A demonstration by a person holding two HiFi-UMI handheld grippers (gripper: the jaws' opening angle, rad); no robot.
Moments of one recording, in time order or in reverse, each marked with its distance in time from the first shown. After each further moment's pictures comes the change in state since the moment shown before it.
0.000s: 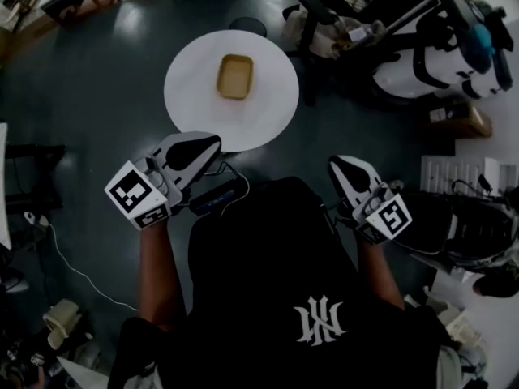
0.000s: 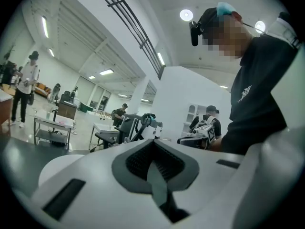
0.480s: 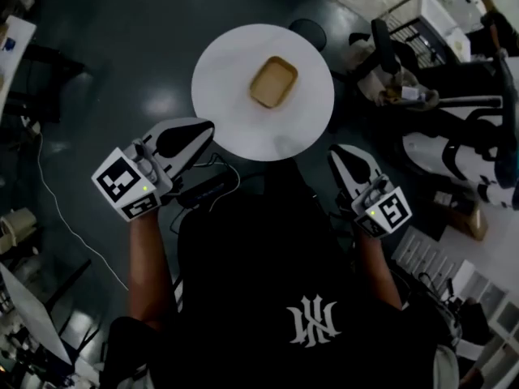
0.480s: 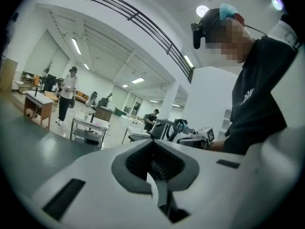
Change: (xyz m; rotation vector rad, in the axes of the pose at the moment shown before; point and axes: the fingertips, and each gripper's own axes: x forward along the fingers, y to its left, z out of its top) left arm -0.015 0.079 0.006 -0.100 -0.076 0.404; right arm 0.137 -0.079 0.011 0.004 0.105 0.395
